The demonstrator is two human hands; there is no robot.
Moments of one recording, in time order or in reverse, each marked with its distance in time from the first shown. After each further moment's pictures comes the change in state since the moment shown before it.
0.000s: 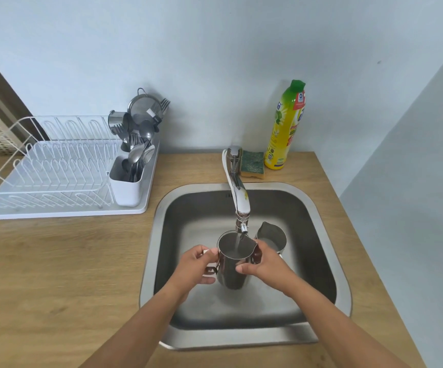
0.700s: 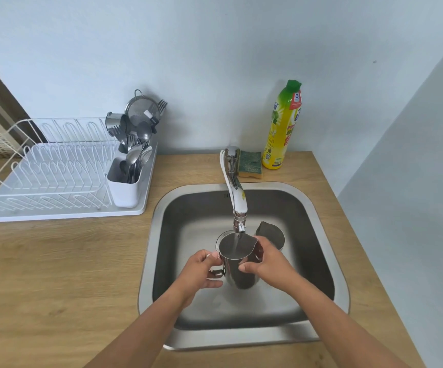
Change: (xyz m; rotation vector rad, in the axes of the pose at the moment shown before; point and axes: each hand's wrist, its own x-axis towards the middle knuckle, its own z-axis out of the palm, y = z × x) left_hand -0.002 -0.005 0.012 -0.020 -0.066 -0.063; right_hand -0.001 -0.001 -0.006 -0.075 0.061 -0.008
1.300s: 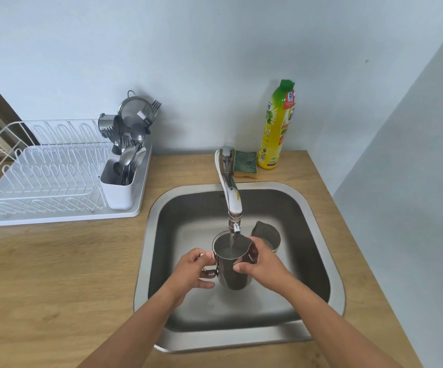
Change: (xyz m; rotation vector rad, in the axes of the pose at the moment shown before) left_hand -0.002 0.005 -0.009 0.061 -0.003 0.017; right_hand 0.000 0.004 0.004 0.027 -0.009 -0.013
